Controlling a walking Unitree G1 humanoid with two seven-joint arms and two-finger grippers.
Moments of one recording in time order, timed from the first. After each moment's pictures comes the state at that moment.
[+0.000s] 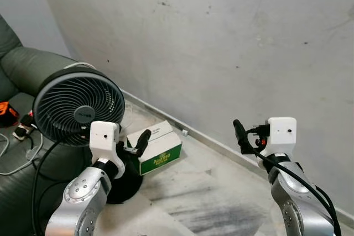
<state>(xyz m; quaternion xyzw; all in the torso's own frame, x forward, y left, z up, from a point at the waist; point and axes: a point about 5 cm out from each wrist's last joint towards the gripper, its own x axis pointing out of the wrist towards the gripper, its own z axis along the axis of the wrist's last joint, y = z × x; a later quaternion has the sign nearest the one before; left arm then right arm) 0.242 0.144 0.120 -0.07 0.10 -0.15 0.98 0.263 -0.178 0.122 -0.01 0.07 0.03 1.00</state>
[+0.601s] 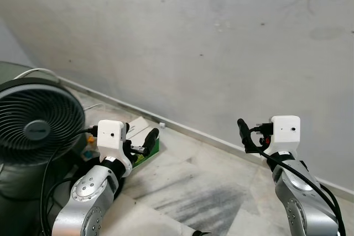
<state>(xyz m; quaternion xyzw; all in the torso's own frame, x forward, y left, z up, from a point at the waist) 0.243 0.138 0.122 -0.08 0.09 -0.16 0.98 0.264 -0.184 0.124 -0.02 0.07 0.02 1.00</state>
